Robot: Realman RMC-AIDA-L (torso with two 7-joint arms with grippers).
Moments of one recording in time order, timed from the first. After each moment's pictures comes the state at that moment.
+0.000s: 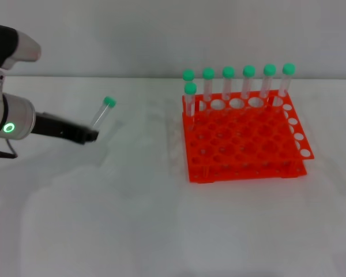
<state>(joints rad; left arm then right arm) -0.63 -2.08 0.95 1.05 2.51 1.22 -2.30 0.30 2.00 -0.47 -0.05 -1.03 -1.49 0.32</state>
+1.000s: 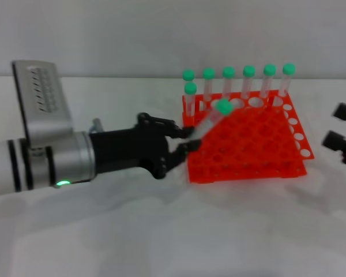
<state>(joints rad) -0.39 -2.08 1.34 0.95 1.52 1.20 -1.24 0.40 1.91 -0.95 -0.43 -1.28 -1.72 1.15</state>
